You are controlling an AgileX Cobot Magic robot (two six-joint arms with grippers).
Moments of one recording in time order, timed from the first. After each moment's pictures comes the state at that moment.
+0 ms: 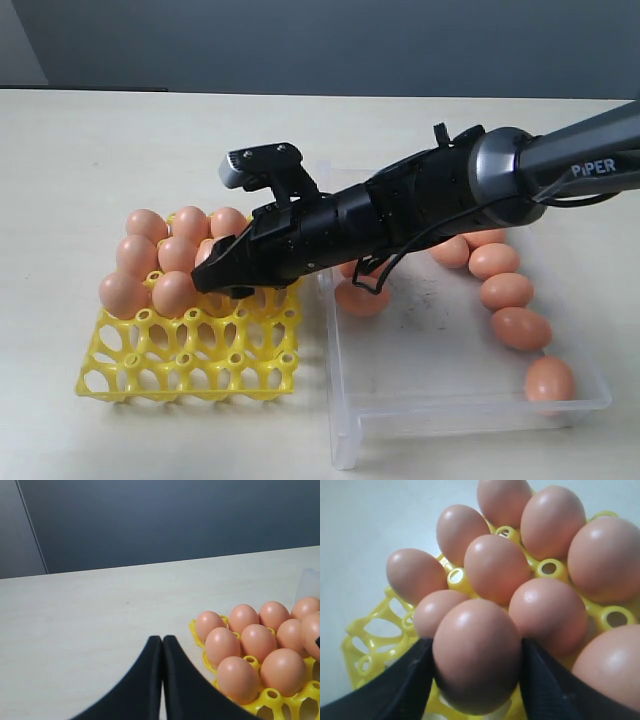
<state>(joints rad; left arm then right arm) 0.02 0.00 0.00 0.03 0.23 0.01 0.71 1.98 -1.07 1.71 0.49 -1.53</state>
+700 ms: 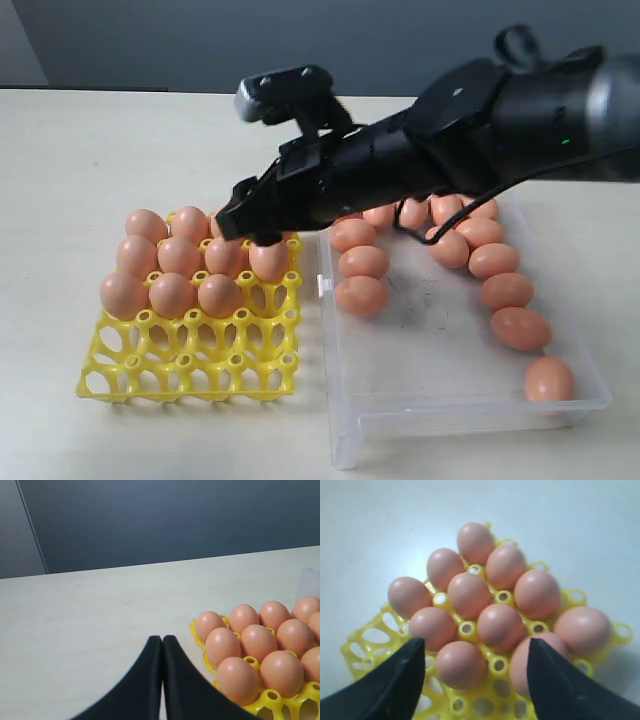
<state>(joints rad) 0.02 0.00 0.00 0.03 0.23 0.01 0.70 1.74 -1.07 1.10 0.36 -0.98</state>
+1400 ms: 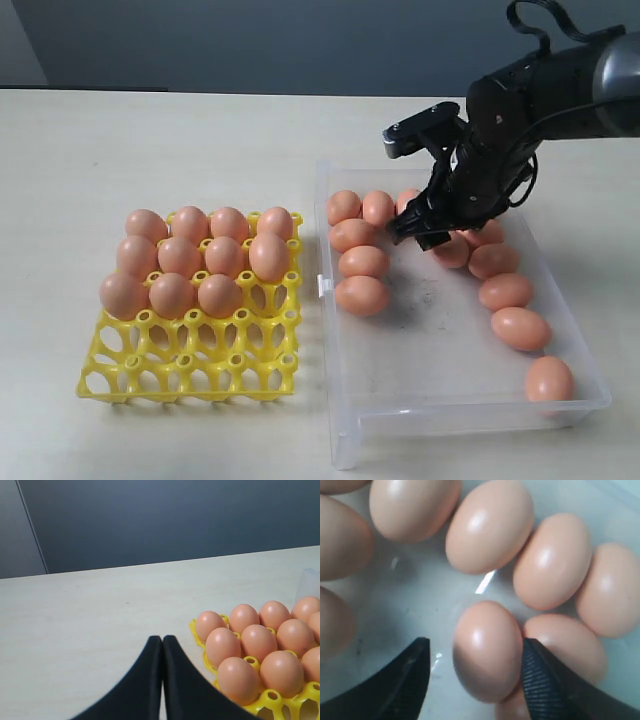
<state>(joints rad) 0.02 0.00 0.00 0.03 0.23 0.01 0.43 1.88 -1.15 -0.14 0.64 0.02</state>
